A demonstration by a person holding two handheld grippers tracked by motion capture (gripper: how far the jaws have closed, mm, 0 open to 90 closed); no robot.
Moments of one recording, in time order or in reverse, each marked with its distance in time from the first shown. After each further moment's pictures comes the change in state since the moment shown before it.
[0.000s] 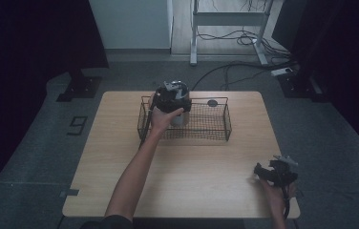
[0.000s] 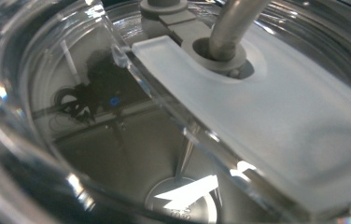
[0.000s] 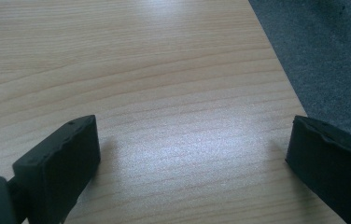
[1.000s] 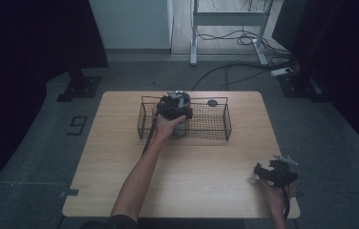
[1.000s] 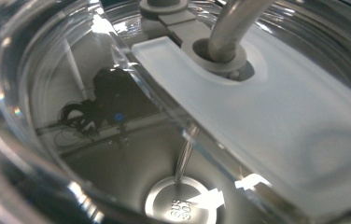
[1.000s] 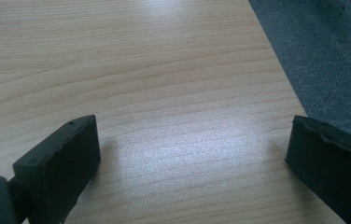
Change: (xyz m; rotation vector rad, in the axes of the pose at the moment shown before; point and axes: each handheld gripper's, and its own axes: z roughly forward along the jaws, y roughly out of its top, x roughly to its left) left arm 0.000 -0.035 0.036 0.077 0.021 -0.023; right arm 0.000 0.000 0.000 0.000 -0.001 -0.001
